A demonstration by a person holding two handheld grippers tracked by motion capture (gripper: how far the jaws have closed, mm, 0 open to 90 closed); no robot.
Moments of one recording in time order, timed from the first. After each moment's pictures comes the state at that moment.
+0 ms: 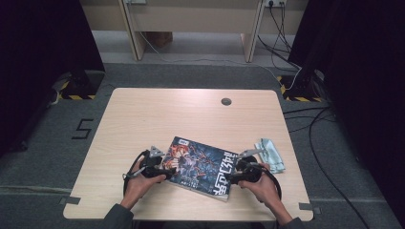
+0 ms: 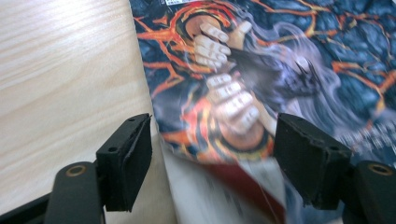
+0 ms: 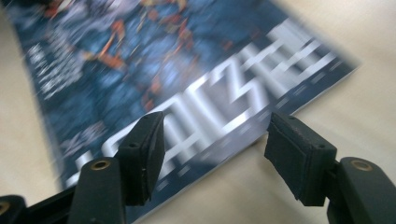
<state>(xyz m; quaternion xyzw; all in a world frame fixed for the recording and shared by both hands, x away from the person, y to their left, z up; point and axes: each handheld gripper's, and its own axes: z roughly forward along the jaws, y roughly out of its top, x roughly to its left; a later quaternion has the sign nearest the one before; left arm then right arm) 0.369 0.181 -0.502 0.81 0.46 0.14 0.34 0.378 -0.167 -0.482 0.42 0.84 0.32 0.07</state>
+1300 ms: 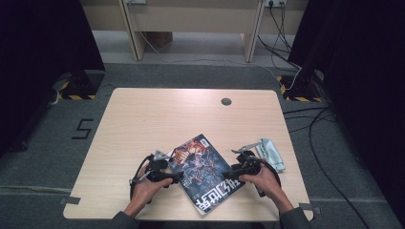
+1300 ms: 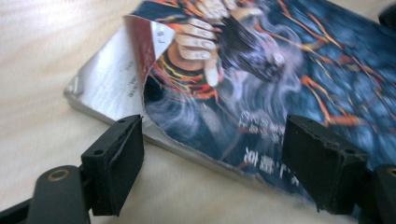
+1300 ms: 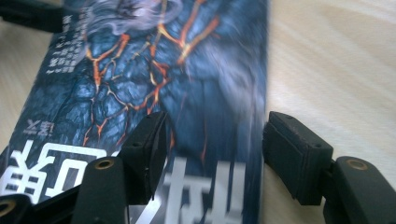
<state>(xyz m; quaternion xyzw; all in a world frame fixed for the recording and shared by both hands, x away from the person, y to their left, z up) 0.371 0.157 -0.507 0.78 0.49 0.10 0.37 0.399 -0.168 -0.491 0.41 0.85 0.32 -0.03</state>
